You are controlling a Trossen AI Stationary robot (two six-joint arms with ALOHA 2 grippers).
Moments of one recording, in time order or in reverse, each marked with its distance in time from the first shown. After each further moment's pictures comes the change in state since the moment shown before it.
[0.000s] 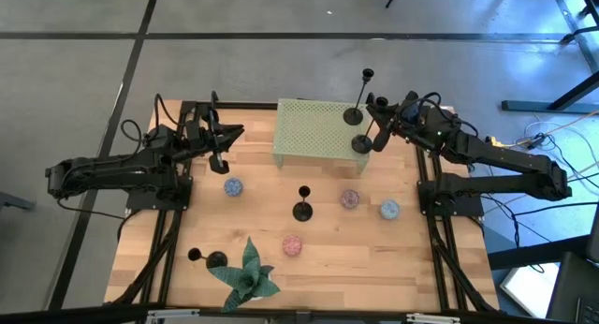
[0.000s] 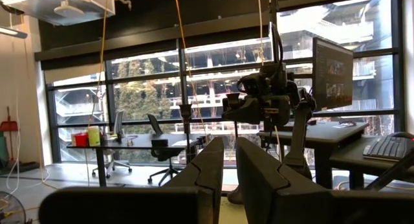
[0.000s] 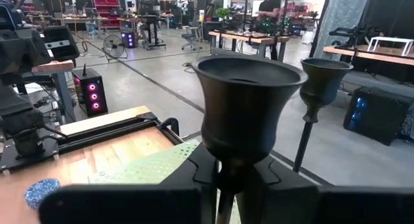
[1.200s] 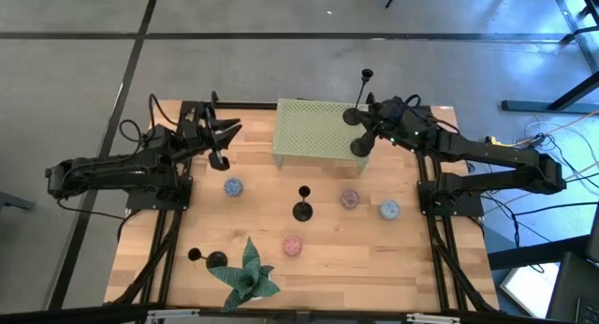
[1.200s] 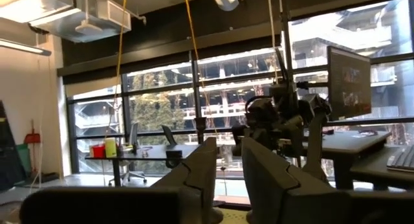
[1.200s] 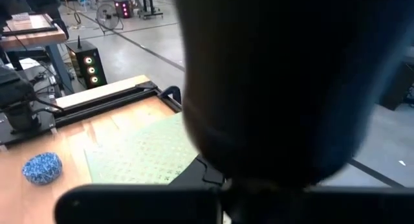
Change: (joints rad) left arm 0.006 0.003 -0.001 0.055 -0.052 0.035; right arm -0.001 0.143 -0.002 0.003 0.000 0.082
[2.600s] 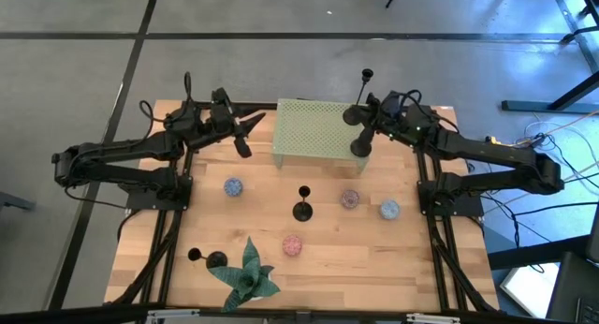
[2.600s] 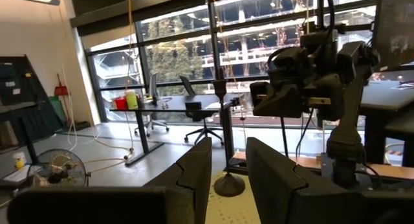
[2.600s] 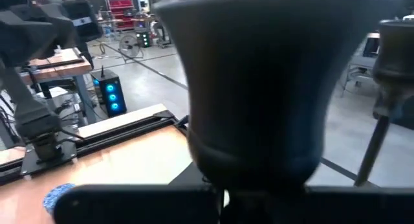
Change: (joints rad) left arm -0.002 0.285 0.319 -0.271 -0.105 0.026; right arm -0.051 0.040 0.002 0.162 -0.110 -0.007
